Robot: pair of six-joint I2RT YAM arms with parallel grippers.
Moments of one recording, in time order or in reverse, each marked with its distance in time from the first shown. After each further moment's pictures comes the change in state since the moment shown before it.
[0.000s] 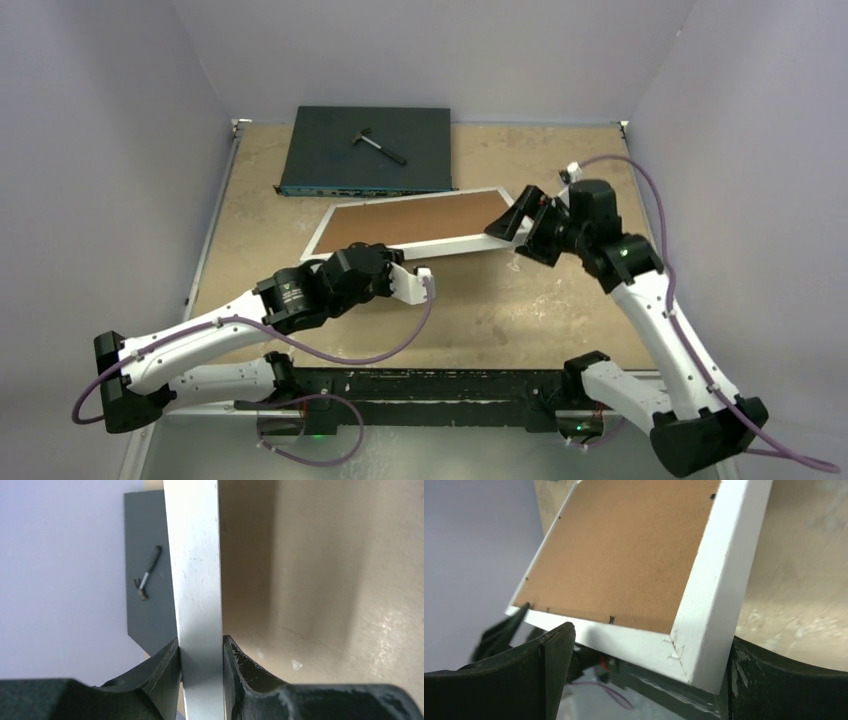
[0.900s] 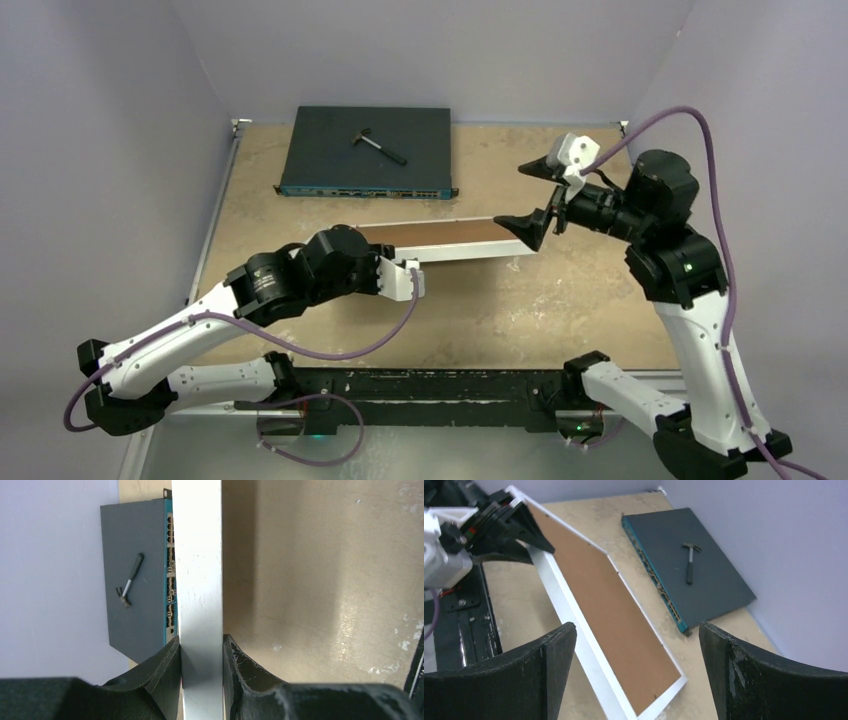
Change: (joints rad) left arm 0.036 -0.003 0.235 -0.255 0.141 -0.038; right arm 0.015 0.036 0.519 -0.024 -0.360 -1.253
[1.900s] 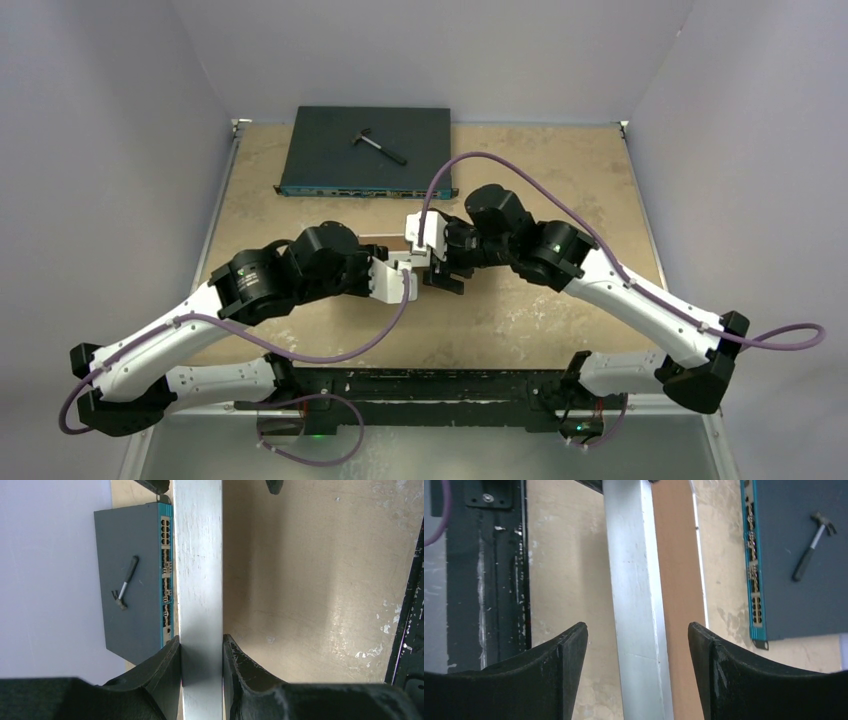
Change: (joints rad) left arm 0.000 -0.009 0.093 -0.115 0.059 -0.003; right arm 0.611 0.276 -0.127 -0.007 0.324 -0.203
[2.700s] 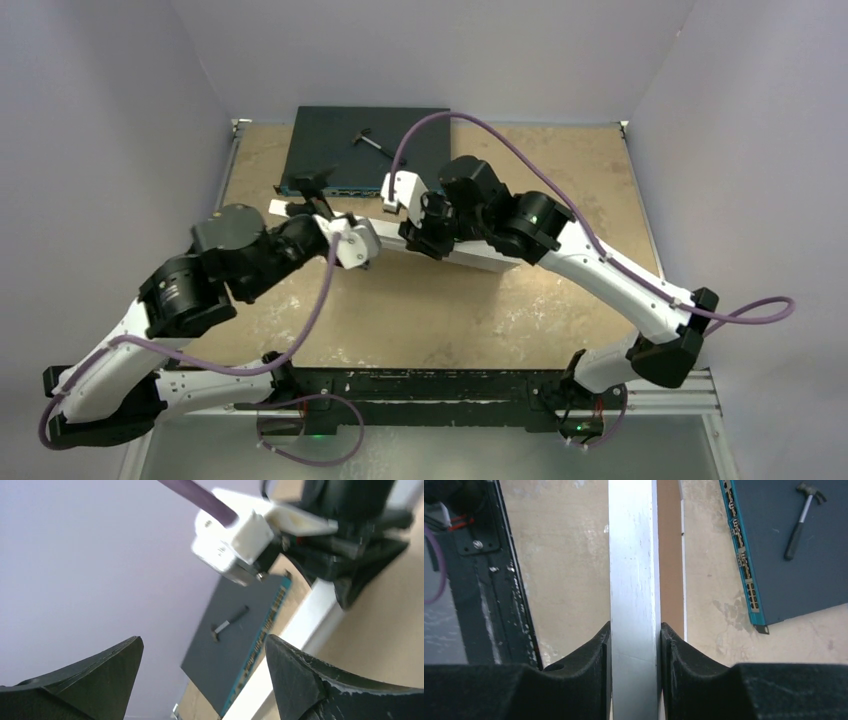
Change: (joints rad) left arm 0.003 -0.093 0.159 0.253 -0.126 0.045; right arm 0.038 0.161 0.230 -0.075 0.161 0.169
